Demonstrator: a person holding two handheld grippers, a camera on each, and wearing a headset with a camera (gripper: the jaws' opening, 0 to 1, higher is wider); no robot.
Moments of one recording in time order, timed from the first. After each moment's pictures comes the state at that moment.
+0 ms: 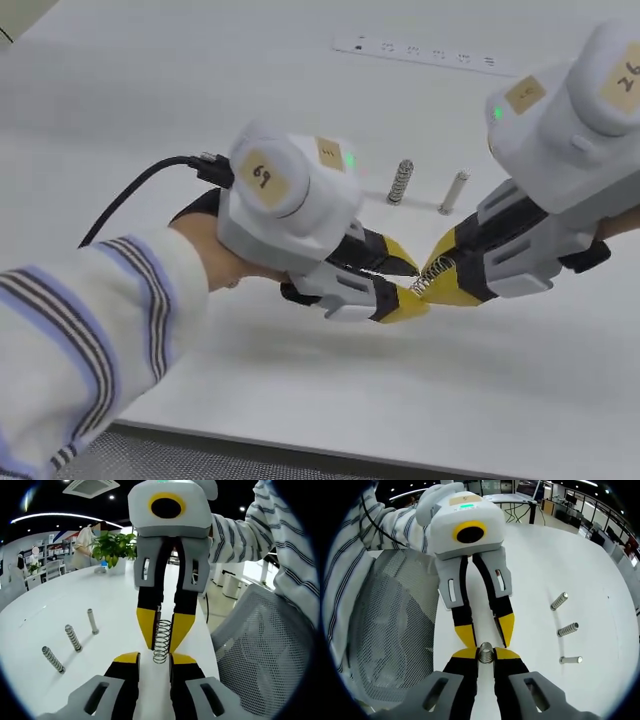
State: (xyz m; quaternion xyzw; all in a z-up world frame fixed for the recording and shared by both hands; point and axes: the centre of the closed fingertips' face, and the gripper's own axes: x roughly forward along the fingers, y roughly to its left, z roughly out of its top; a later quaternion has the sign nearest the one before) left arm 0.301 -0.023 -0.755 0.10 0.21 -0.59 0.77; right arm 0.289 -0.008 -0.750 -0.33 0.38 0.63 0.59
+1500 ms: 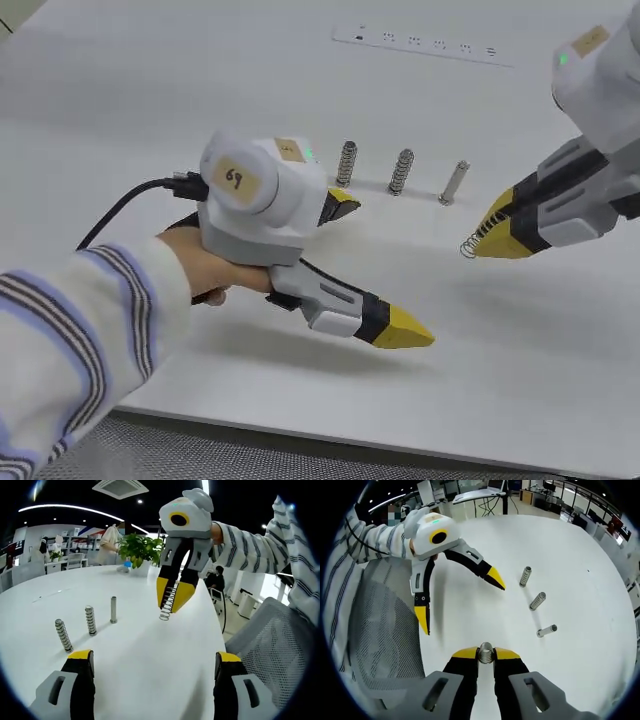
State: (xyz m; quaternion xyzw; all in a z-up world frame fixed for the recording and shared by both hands) left arm 0.320 -0.011 -0.768 0.03 0.22 -0.52 0.83; right arm 0.336 -0.055 -0.741 -0.32 0.43 0.56 0.63
